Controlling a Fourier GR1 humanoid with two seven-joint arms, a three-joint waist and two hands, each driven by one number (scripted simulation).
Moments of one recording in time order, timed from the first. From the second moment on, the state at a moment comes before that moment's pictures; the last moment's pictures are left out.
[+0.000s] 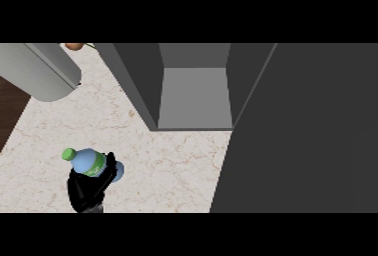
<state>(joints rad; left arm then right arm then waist) -0.04 0.00 0.13 -0.94 0.58 0.22 -0.75 0.18 -0.31 0.73 -2.49 0.11 -0.38 0.25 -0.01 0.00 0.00</state>
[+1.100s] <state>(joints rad) 0.00 0.07 -0.15 -1.17 0.43 -0.01 -0.60 0.13 -0.33 0.74 -2.48 0.11 -0.42 0.28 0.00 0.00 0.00</state>
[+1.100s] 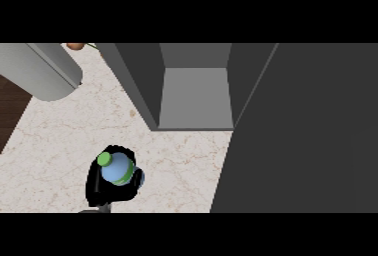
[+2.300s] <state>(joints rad) -0.28 0.00 -0.33 -1.43 0.35 0.40 -0.27 0.12 -0.34 0.75 -2.48 0.11 -0.43 0.27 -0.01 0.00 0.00</state>
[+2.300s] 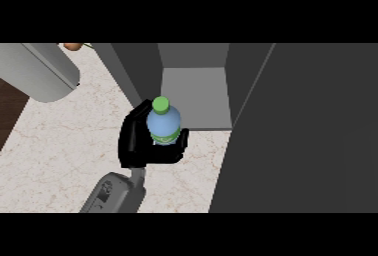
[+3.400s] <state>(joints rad) -0.79 0.01 -0.24 -0.93 0.29 0.57 -0.22 0.20 -0.38 0.74 -2.48 0.08 -0.43 0.18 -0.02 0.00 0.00</state>
